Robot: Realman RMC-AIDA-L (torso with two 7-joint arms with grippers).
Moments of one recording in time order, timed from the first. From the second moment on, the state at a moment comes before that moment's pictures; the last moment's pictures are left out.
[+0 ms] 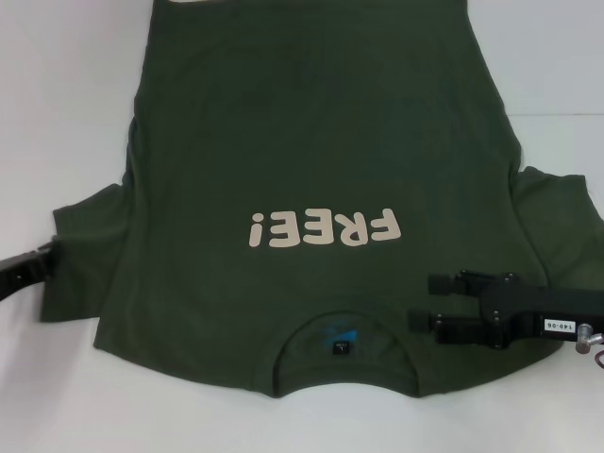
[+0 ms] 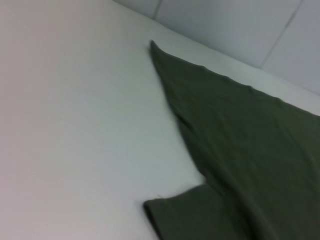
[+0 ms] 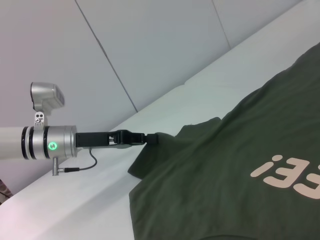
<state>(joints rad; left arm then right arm) -0.42 -2.15 0.37 0.63 2.01 0.98 -1.64 0.53 2.09 -0.57 -0.57 -2.13 -1.58 1.49</state>
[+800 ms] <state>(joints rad) -0.45 -2.13 0.37 0.70 2.01 0.90 -1.64 0.53 2.09 -0.57 -0.57 -2.13 -1.57 1.49</state>
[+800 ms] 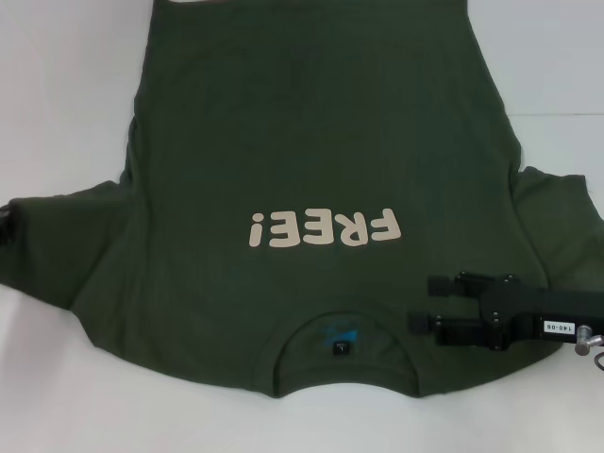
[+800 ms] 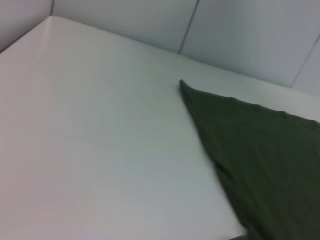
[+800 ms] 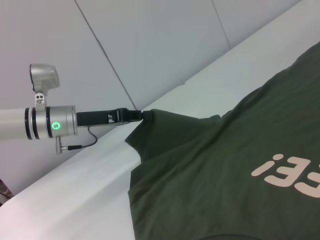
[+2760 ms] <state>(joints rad) -0.52 -2.16 0.47 0.75 1.97 1.28 -1.79 0.52 2.09 -0.58 -0.57 -2.13 -1.58 1.49</state>
